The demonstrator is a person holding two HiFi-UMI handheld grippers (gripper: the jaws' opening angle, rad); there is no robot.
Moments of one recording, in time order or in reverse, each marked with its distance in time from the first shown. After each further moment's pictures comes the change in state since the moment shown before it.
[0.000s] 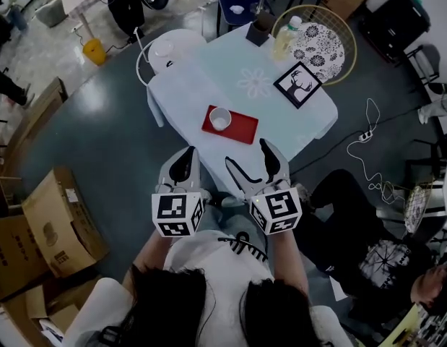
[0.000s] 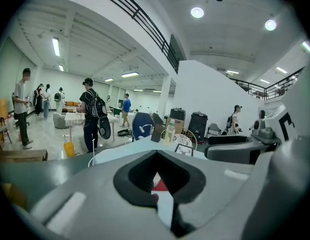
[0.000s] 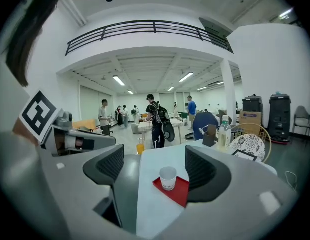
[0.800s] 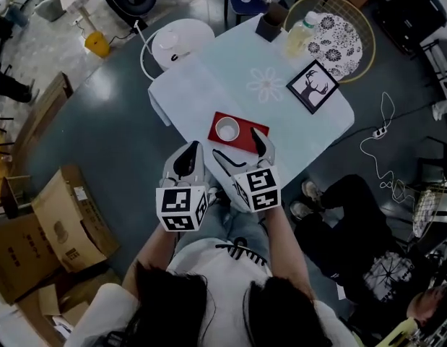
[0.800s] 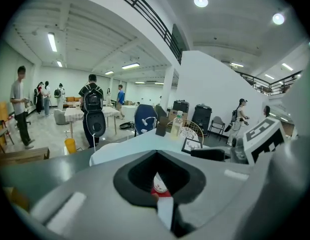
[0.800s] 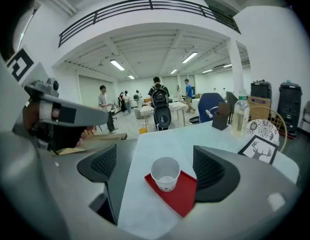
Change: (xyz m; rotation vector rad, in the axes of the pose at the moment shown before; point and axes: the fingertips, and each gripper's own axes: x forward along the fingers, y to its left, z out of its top) left arm 0.082 0.032 -0.003 0.002 0.088 0.028; right arm 0.127 -0.032 -0.058 0.001 0.190 0.053
